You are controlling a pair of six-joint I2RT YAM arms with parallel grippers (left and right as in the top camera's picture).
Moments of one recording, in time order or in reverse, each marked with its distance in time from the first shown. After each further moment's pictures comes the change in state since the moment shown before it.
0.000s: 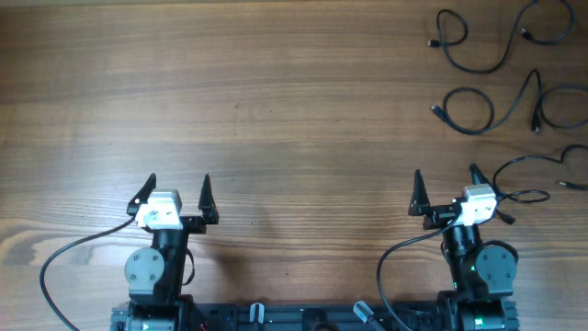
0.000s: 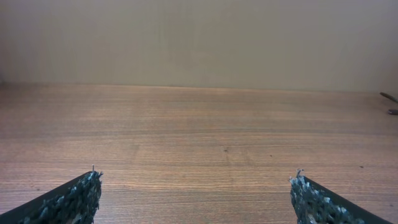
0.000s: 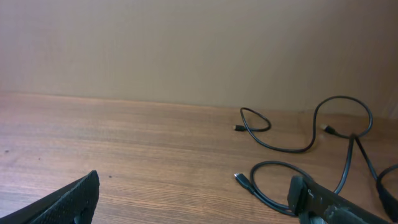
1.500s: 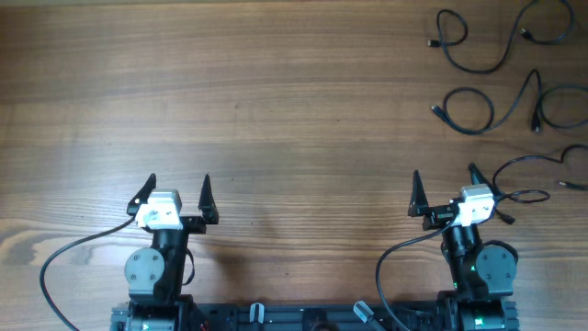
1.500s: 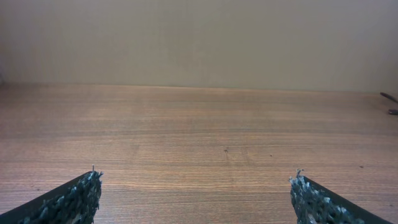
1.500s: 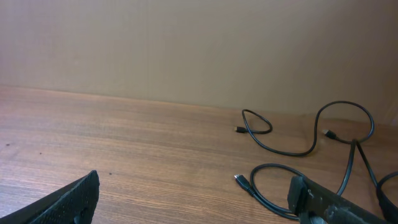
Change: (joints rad) left arm 0.000 0.000 0.000 0.000 0.000 0.000; right arm 0.000 0.000 0.000 0.000 -0.015 -0.038
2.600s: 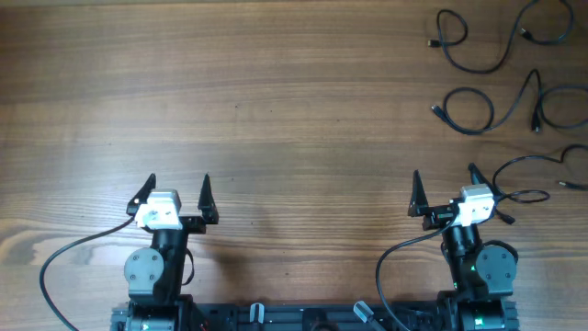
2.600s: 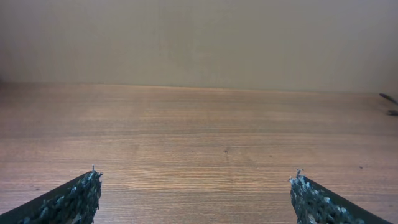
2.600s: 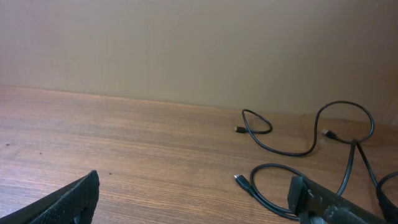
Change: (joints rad) left arm 0.010 0.000 0.000 0.000 0.011 0.001; right arm 0.000 0.000 0.000 0.000 0.000 0.000
